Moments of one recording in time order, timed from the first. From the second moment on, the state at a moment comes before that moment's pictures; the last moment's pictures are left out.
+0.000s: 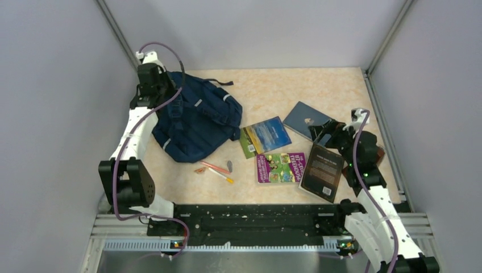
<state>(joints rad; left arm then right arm) 0.04 1.53 1.36 -0.22 -0.02 -0.29 0.10 0.66 0.48 0.01 -0.16 0.44</state>
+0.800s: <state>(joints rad) -0.22 1.81 2.04 -0.24 0.03 -0.13 0.10 0.71 0.49 0.06 -0.43 0.45</state>
